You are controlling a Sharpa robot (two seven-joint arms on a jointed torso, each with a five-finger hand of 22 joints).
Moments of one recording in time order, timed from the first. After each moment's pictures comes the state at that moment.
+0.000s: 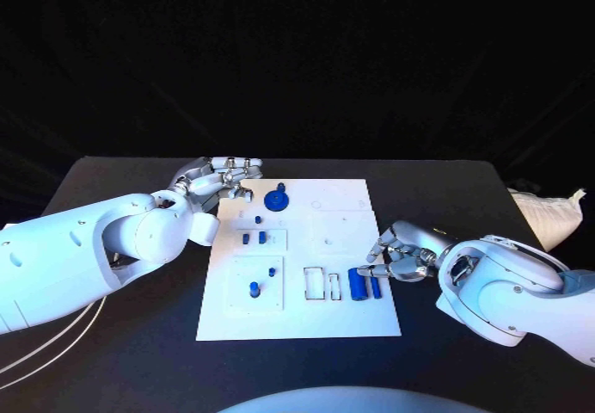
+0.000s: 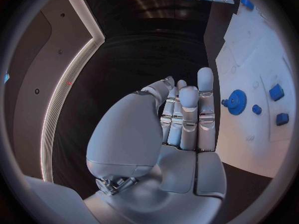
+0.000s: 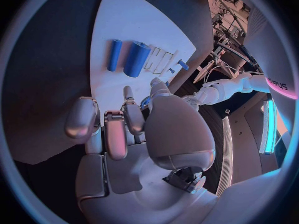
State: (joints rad) left arm 1.21 -0.86 -0.03 1.54 0.02 -0.25 0.26; left_hand 1.44 -0.12 0.39 0.05 0.13 1.03 0.17 0.13 0.08 1.11 0.09 0.33 0.17 1.28 0.01 1.09 0.69 0.16 1.22 0.11 0.52 0.99; right arm 1.07 -1.15 -0.07 2.00 -1.37 -0.35 -0.51; right_hand 1.24 -0.07 -0.10 0.29 0.31 1.04 0.10 0.19 0.10 1.40 0.02 1.27 1.23 1.46 -0.05 1.48 1.31 0.12 1.36 0.05 1.30 0.99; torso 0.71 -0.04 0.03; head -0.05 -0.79
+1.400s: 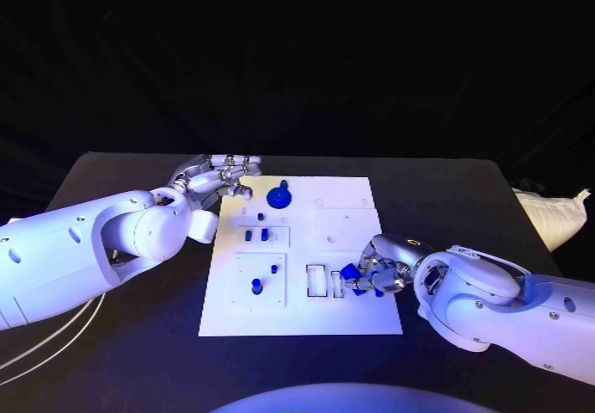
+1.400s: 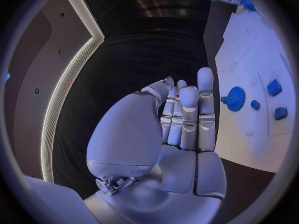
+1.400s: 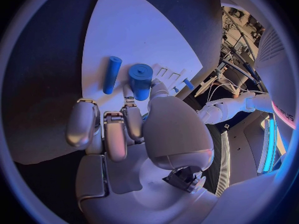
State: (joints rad) left arm 1.21 -0.87 -0.03 1.54 0.02 -0.25 0.26; left_hand 1.44 -0.12 0.39 0.06 0.13 1.02 0.17 0.13 0.08 1.10 0.09 0.33 0.17 1.27 0.01 1.09 0.68 0.16 1.22 0.11 0.51 0.98; right arm 1.00 -1.03 -0.06 1.92 -1.51 -0.30 -0.58; right_hand 1.28 0.00 -0.12 0.29 0.37 1.08 0.08 0.25 0.13 1.42 0.01 1.32 1.31 1.47 -0.06 1.51 1.31 0.10 1.38 0.05 1.34 1.06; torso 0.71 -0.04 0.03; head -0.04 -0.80
